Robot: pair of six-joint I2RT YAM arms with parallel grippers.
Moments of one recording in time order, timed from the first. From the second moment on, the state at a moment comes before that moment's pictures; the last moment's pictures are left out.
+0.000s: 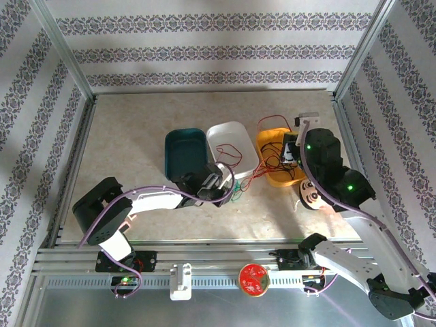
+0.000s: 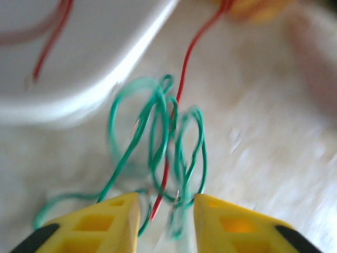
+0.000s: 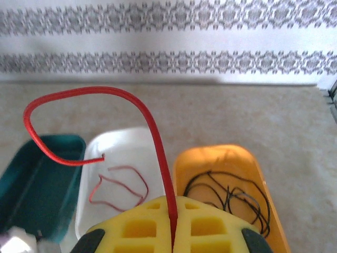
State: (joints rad) left arm -0.88 1.63 0.83 -0.05 0.08 -0.28; right arm 0.52 0.87 1.16 -0.68 0.29 0.26
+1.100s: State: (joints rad) left arm -0.88 1.64 0.75 -0.10 0.05 -0.31; right arm 0.45 0.85 1.26 -0.11 0.13 0.28
